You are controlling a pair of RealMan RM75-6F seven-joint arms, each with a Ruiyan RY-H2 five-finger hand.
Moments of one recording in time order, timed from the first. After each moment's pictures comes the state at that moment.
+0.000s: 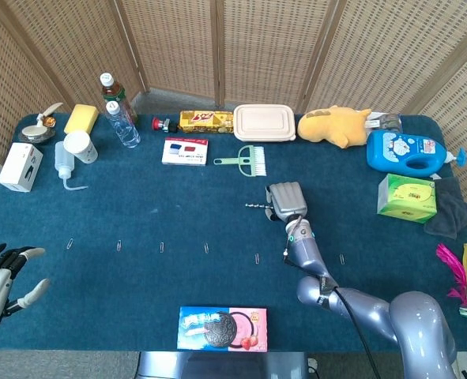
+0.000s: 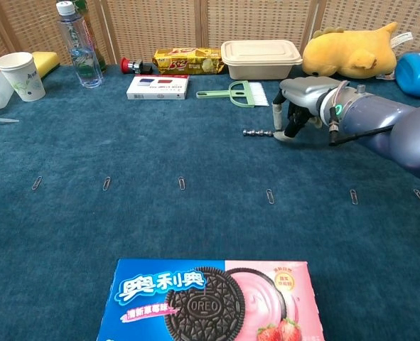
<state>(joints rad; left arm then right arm) -0.05 -0.94 0.04 -1.93 1.48 1.41 0.04 0.96 -1.83 0.29 -1.01 -0.70 0.85 -0.59</state>
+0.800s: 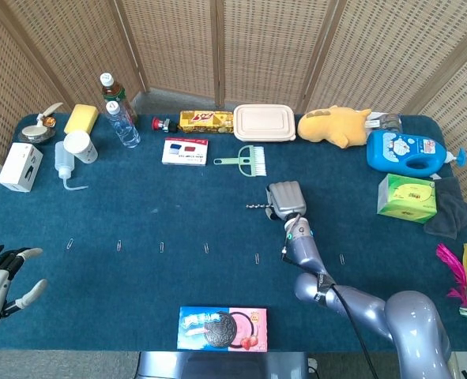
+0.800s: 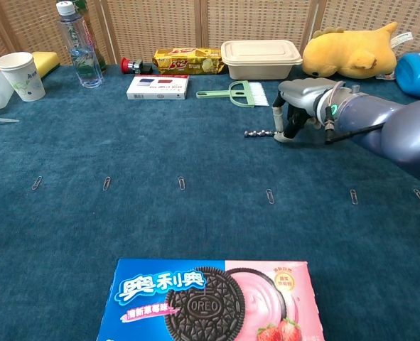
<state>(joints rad) -0.04 -0.94 0.04 -1.92 1.48 1.41 0.03 0.98 -1.85 0.30 -0.98 -0.66 0.82 -0.63</state>
